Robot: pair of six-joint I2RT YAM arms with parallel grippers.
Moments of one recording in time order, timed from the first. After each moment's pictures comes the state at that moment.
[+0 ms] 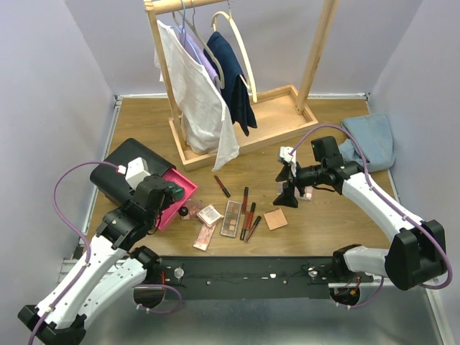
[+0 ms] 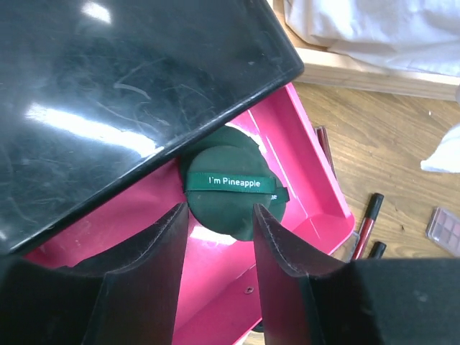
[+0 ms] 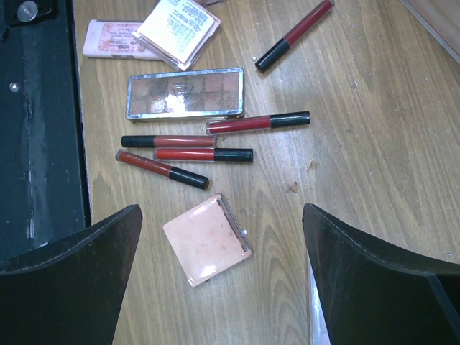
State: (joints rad) left arm -0.59 0.61 0.72 -0.81 -0.54 -0.85; right arm 0.33 1.25 0.87 -0.55 -0.90 -0.67
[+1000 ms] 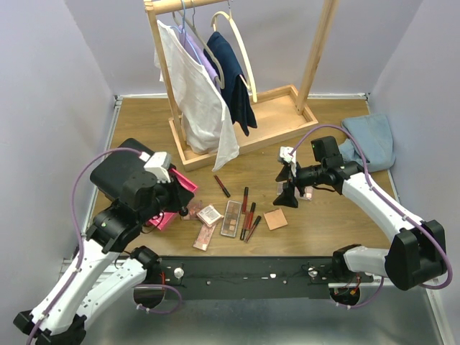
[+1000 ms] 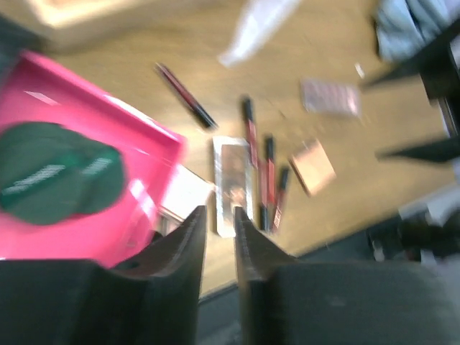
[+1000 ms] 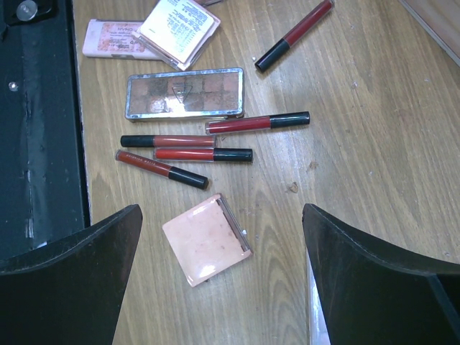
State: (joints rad) left arm -0.58 0.59 0.84 -0.75 -0.02 -0.58; right arm 0.33 1.25 0.87 -0.55 -0.90 -0.67
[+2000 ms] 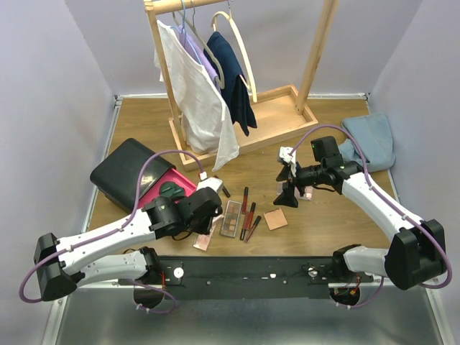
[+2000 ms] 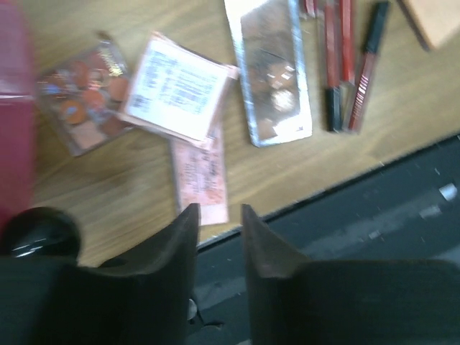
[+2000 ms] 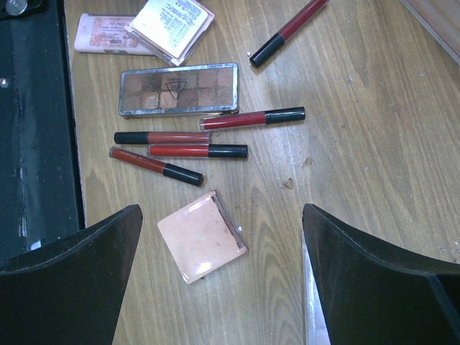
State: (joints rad) left arm -1.08 0.97 0.81 -0.86 -0.24 -0.64; right arm 0.33 1.25 0.87 -0.55 -0.89 -0.68
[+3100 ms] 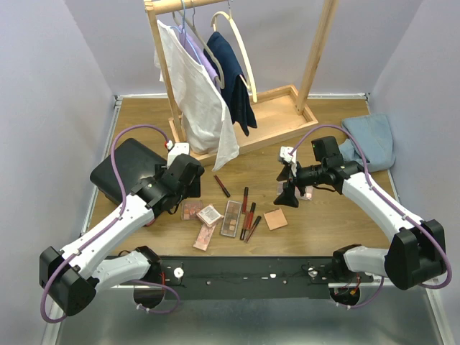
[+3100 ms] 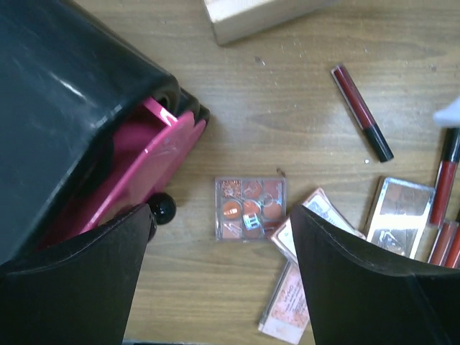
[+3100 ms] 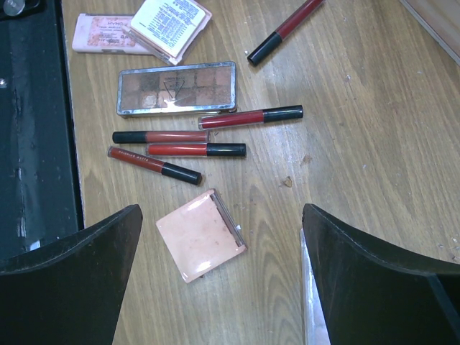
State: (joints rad) left arm -0.69 1.03 0.90 -0.79 -0.50 -0.53; right arm 0.33 1.25 0.87 -0.55 -0.88 -0.68
